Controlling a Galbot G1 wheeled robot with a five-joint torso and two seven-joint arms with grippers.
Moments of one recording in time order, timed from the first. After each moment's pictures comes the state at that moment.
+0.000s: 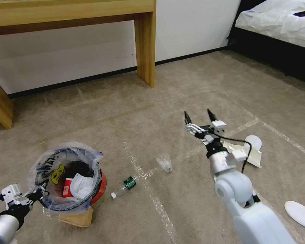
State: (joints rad) left arm 1.64 -1.40 -1.18 -2.16 -0.90 0.69 0.06; right arm -1.05 1.04 0.20 2.03 0.61 -0.24 0.25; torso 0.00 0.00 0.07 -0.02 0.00
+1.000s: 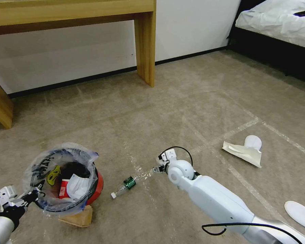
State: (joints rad) left arm 1.66 -1.38 -1.22 -2.12 -0.93 0.68 0.07; right arm -0.61 1.20 -0.38 1.43 0.96 -0.74 0.59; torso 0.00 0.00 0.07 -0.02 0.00
